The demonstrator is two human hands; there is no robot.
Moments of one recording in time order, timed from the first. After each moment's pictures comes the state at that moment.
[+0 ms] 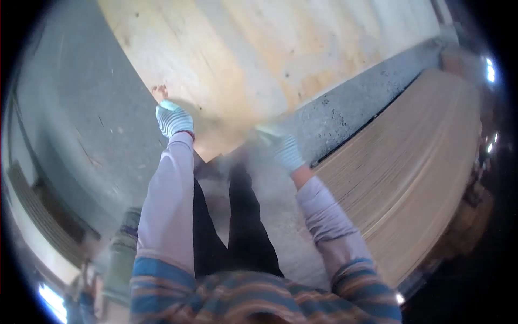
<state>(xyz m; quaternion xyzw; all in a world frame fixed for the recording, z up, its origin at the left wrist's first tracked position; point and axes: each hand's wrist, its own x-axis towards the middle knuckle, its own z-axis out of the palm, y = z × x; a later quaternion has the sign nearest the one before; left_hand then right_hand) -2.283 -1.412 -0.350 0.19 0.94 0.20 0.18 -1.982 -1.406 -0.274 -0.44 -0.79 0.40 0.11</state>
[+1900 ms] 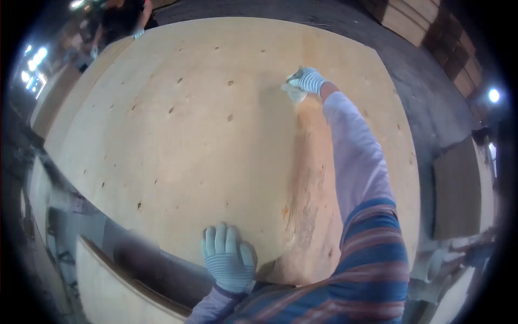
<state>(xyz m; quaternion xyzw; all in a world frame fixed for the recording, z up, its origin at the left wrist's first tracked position) -1.046 -1.257 0.213 0.94 -0.22 0.14 0.23 -0.706 -1.709 0.231 -0.96 0.06 0.02 0.27</state>
